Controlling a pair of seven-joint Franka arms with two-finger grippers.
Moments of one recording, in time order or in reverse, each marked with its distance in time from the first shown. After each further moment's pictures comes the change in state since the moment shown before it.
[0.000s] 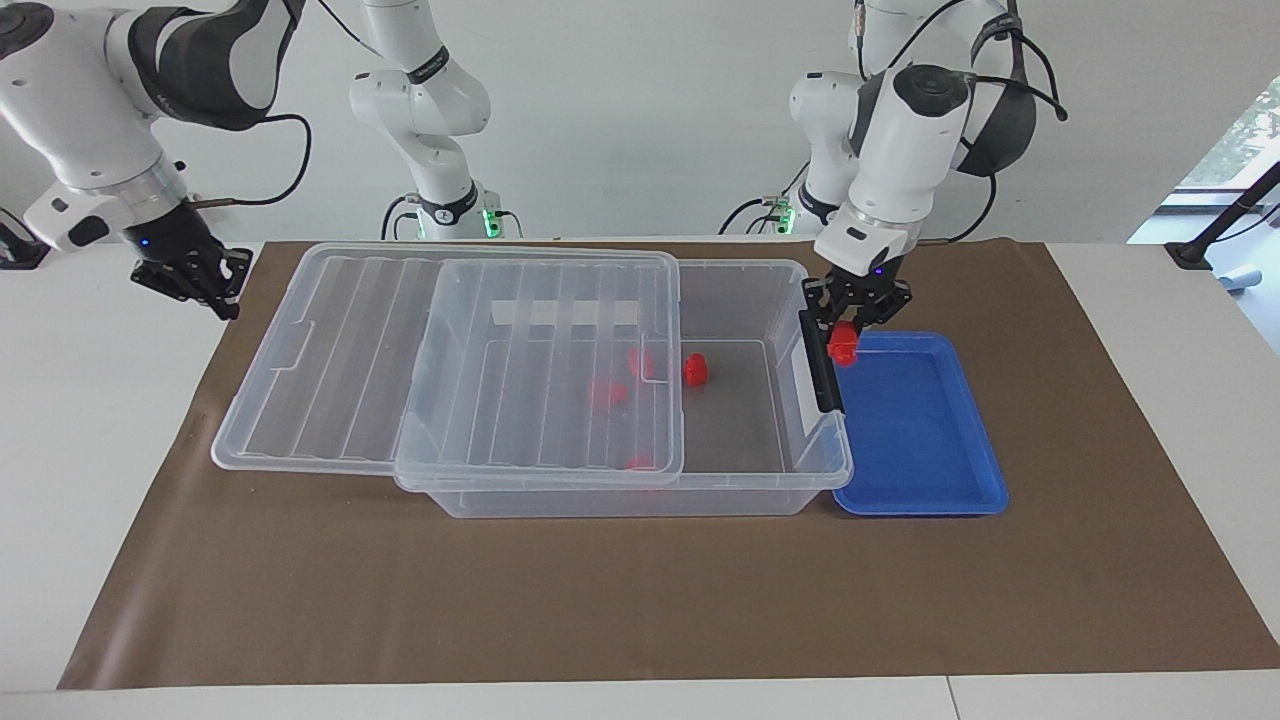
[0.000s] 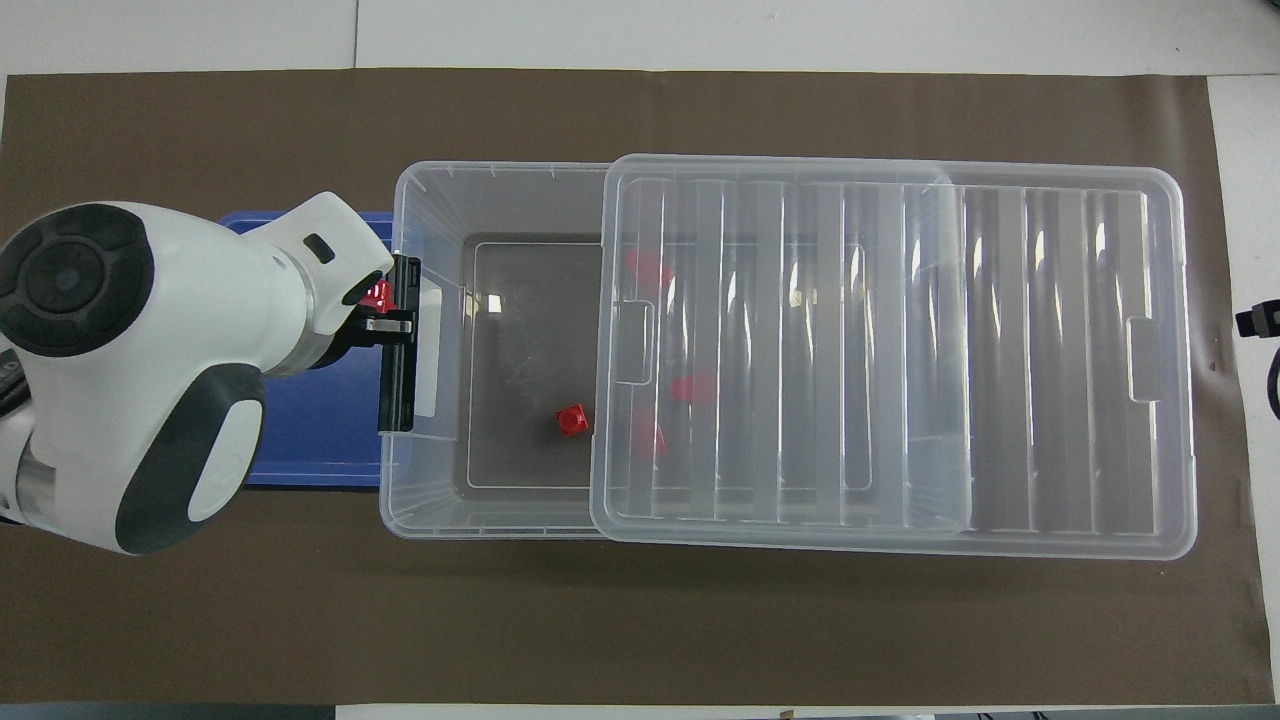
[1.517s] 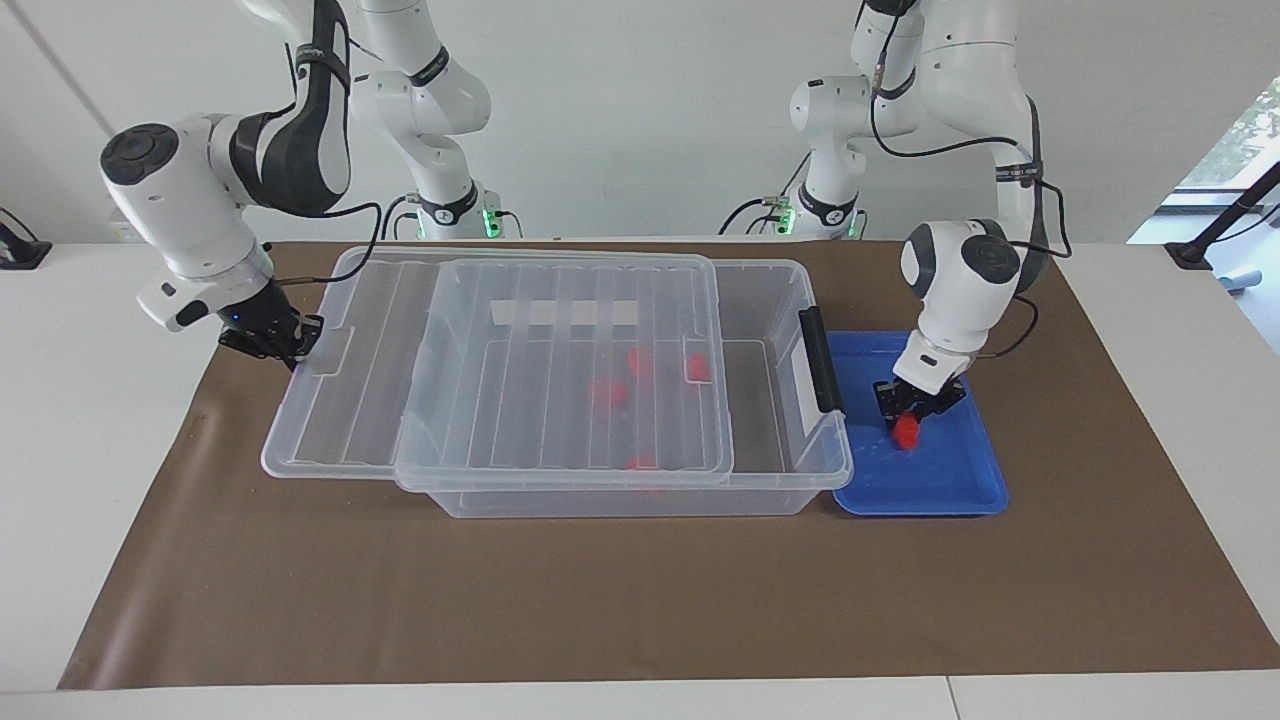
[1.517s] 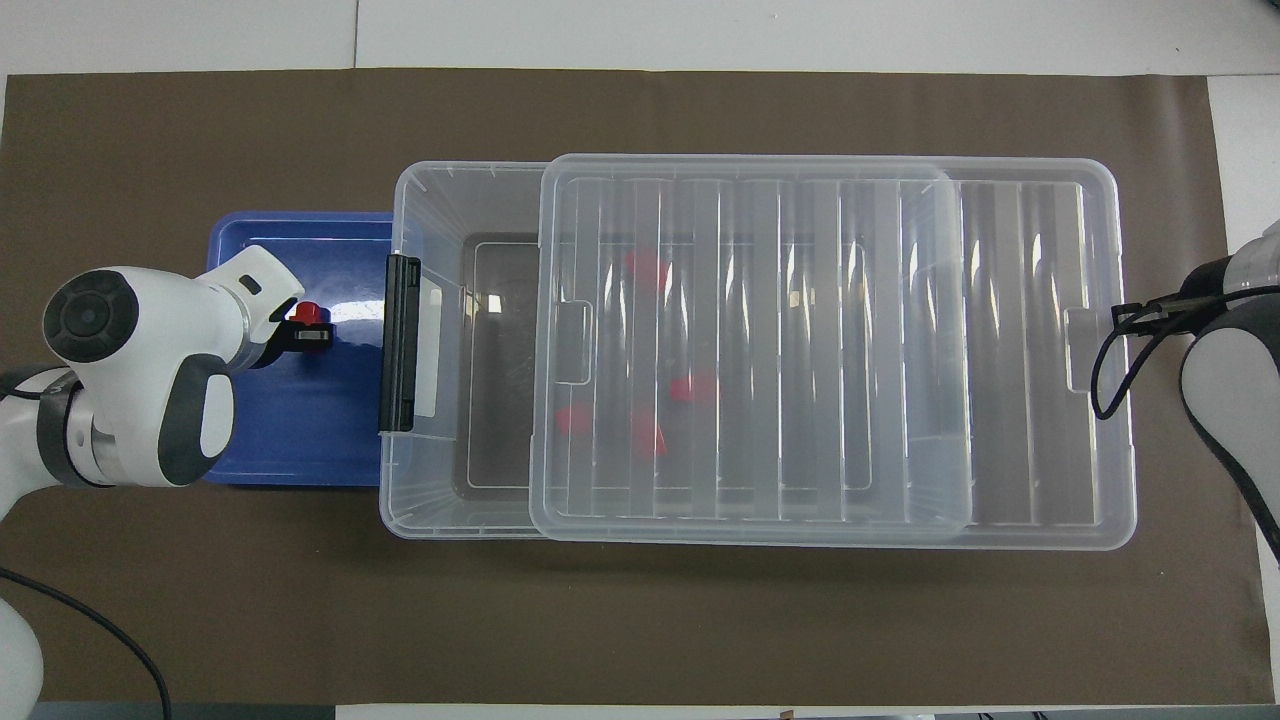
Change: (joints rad) left arm 0.117 0.243 -0.001 -0.204 0.000 0.465 0.073; right arm 0.174 0.019 0.014 -0.128 0.000 0.106 0.268
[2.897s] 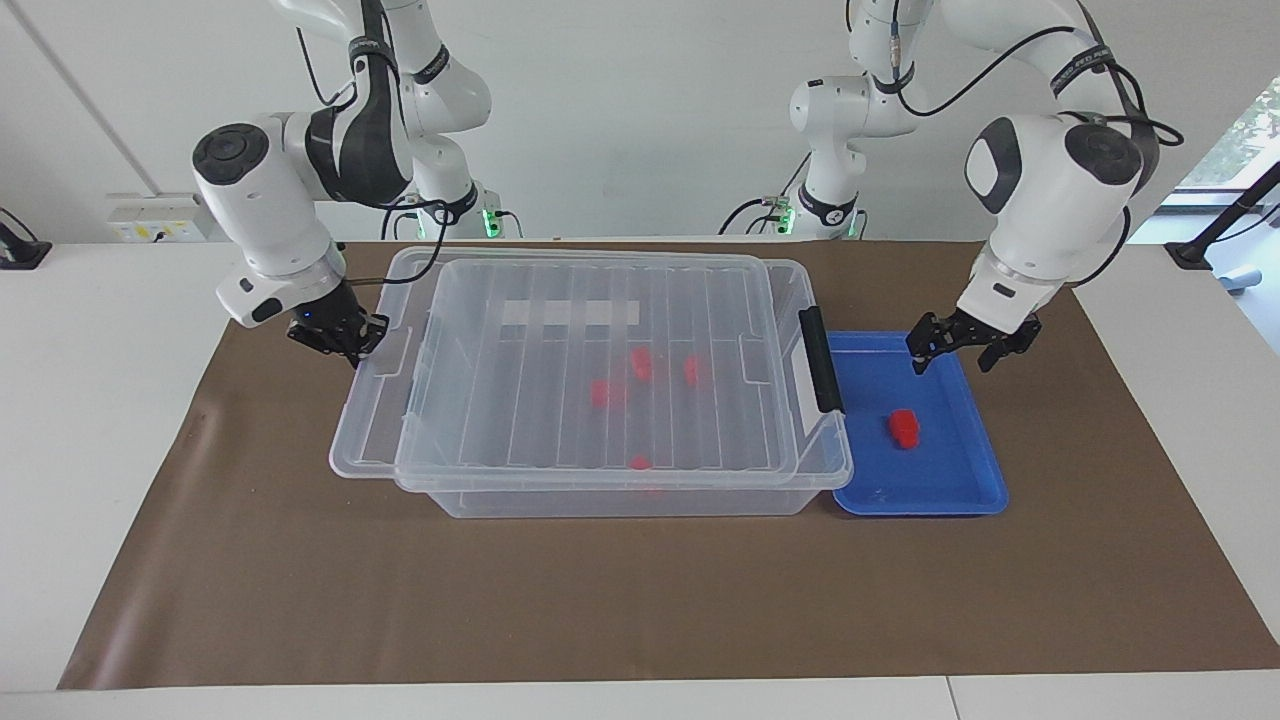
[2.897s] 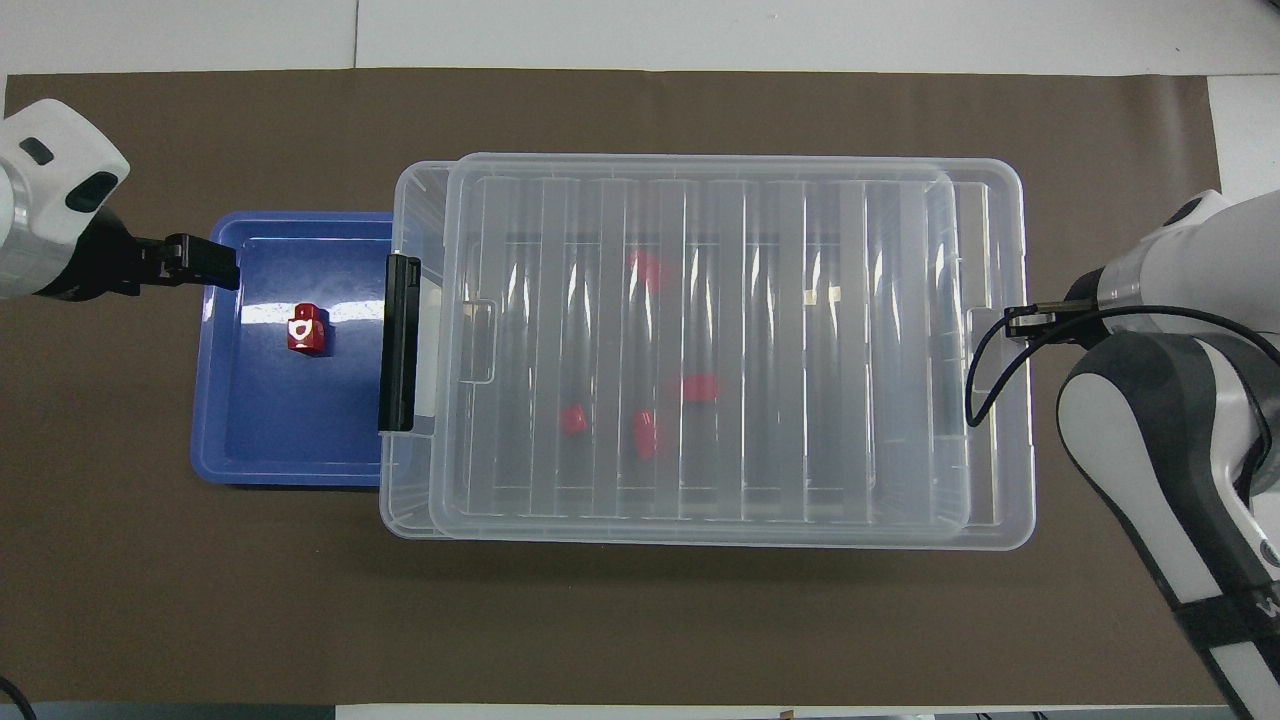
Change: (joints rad) left arm 0.020 -0.144 0.000 0.478 -0.060 -0.683 -0.002; right arm 0.172 -0.027 0.002 -0.037 0.000 0.000 0.261
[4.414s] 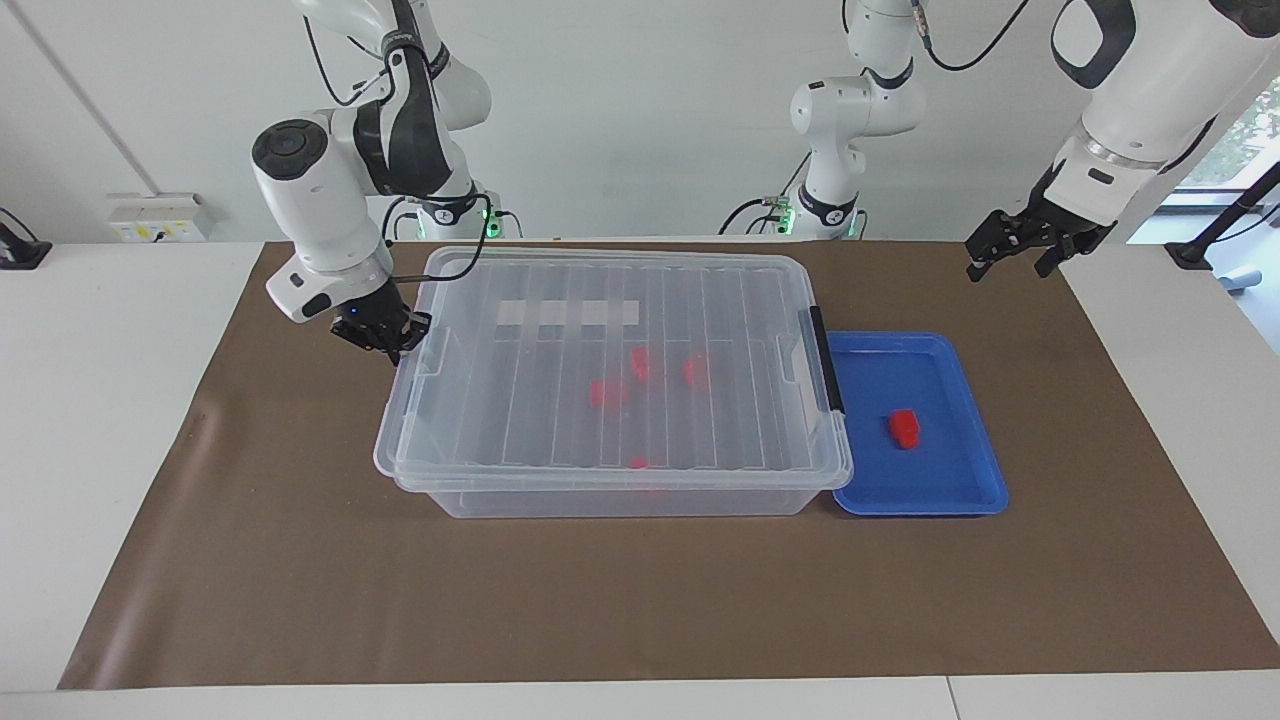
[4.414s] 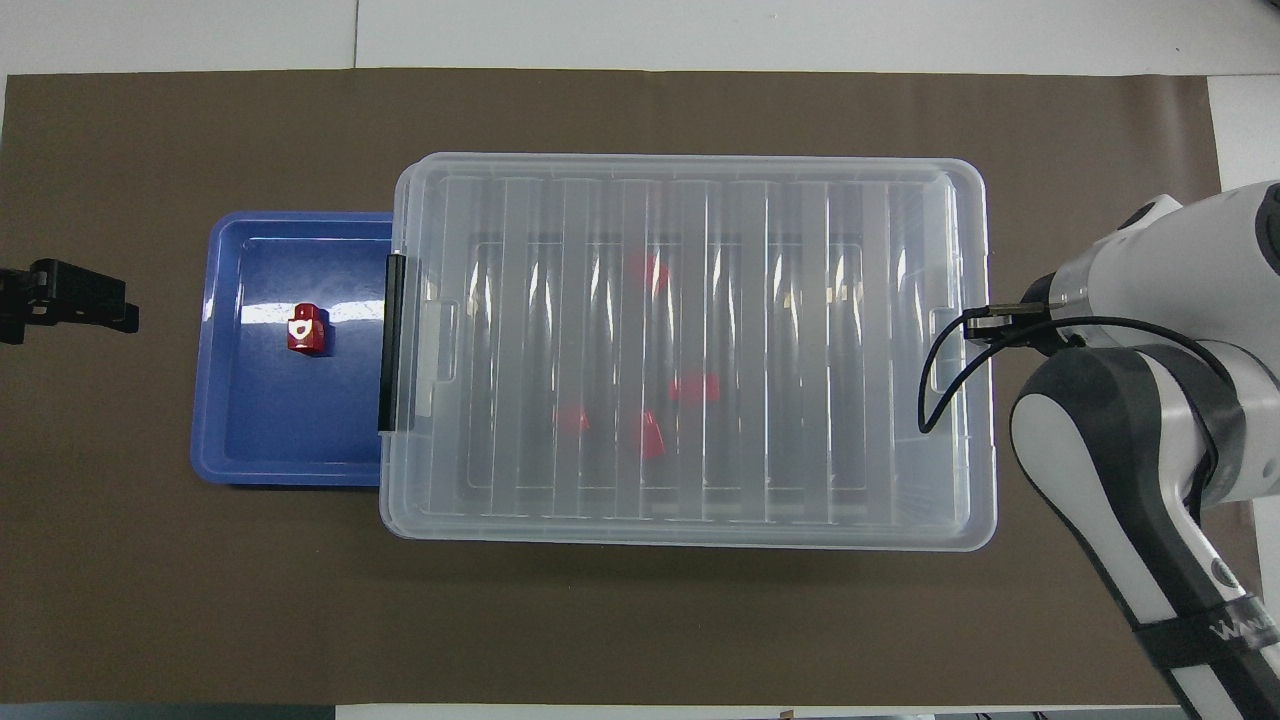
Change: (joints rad) left arm 0.057 -0.051 -0.004 0.126 0.000 -0.286 0.018; right arm 0.062 -0.004 0.000 -0.001 0.000 0.001 0.084
